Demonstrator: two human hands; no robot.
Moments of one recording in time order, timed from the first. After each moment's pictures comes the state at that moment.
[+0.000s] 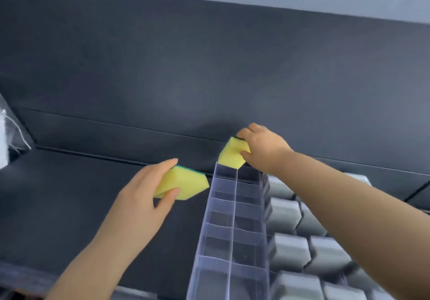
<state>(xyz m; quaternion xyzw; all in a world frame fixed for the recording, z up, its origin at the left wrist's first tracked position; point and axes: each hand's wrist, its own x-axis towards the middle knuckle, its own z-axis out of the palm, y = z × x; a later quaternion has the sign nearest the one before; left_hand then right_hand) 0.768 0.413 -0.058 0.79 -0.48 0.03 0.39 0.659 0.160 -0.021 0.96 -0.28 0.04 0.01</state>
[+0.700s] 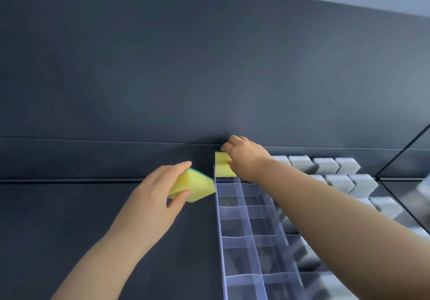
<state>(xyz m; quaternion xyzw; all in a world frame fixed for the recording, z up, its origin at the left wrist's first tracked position) 0.849 0.372 -0.083 0.70 -0.61 -0.01 0.37 0.714 0.167 -0.066 0.94 -0.34 -0.03 0.06</state>
